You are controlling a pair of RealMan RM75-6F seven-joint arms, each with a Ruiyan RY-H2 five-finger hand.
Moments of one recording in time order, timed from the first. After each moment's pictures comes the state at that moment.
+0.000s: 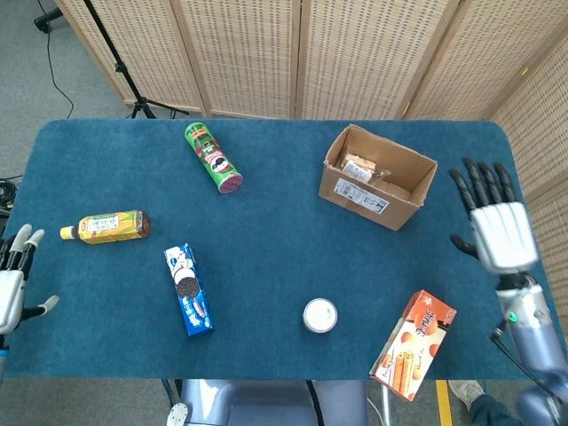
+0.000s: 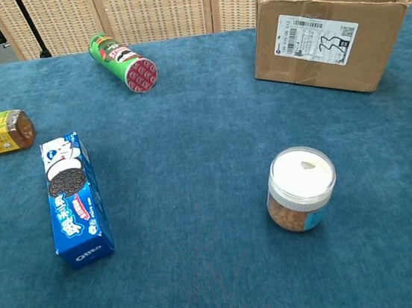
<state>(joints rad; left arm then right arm) -0.13 -1.15 -0.11 -1.59 1.40 1.42 0.09 0.44 -1.05 0.11 -1.65 -1.37 1.50 -0.20</state>
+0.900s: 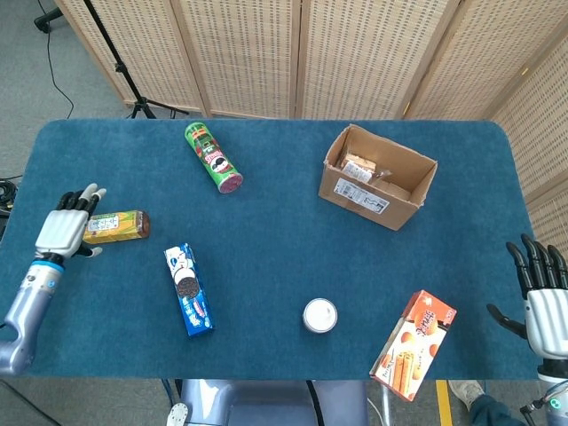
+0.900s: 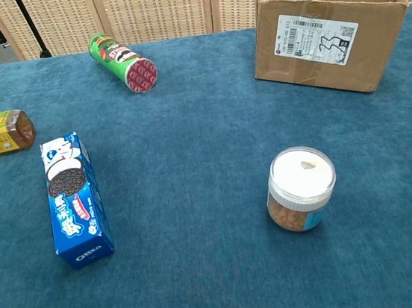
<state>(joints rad) -0.52 -1.38 -0.19 -1.07 1.27 0.86 -0.04 0.12 -1.14 0.02 -1.55 -1.50 1.70 0.01</state>
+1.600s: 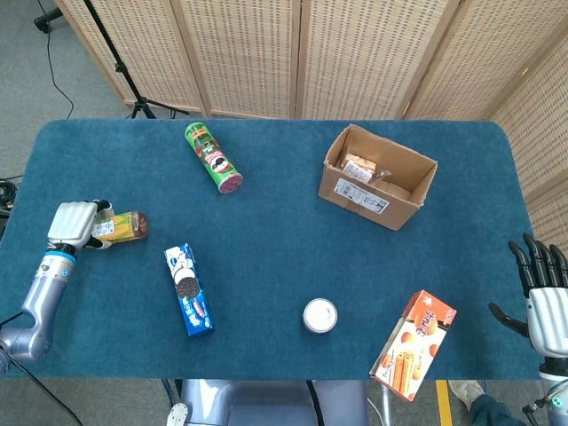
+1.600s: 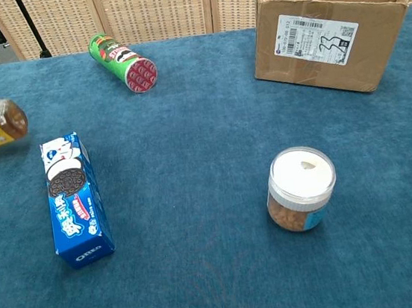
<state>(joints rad) -0.57 -1.44 -0.19 -1.01 1.23 0.89 -0.02 0.10 -1.14 0.06 -1.55 -1.52 1.67 0.02</state>
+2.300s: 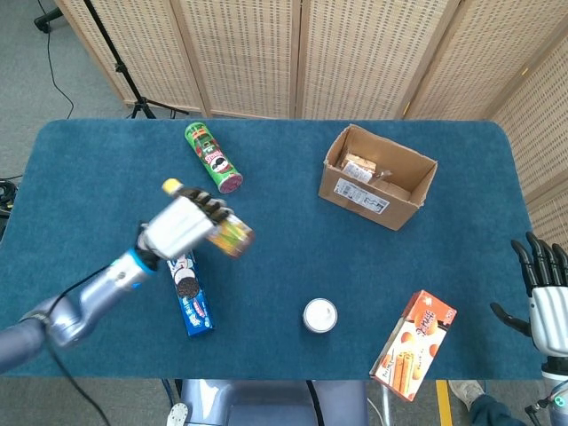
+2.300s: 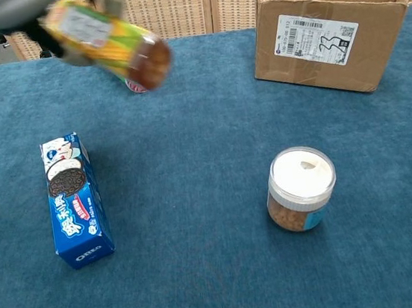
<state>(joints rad) -0.82 -1.44 -0.17 -1.25 1.84 1.20 0.23 0.08 -1.13 0.09 -1.56 -1.52 1.64 0.02</state>
